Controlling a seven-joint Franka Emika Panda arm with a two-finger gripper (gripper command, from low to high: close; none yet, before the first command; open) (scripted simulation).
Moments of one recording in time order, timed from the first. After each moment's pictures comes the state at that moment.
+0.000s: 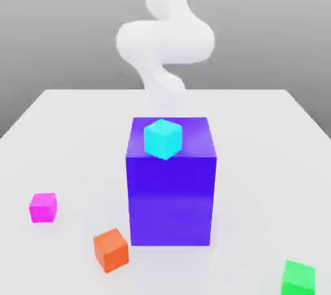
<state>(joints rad) -0.06 -0.71 -0.01 -2.34 0.00 2.35 0.88</state>
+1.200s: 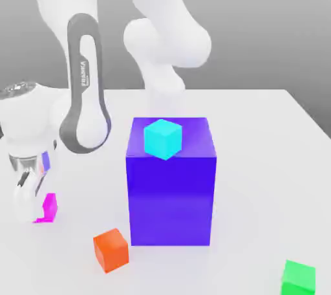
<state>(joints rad) -0.65 0.33 -0.09 -2.67 0.20 3.00 1.37</state>
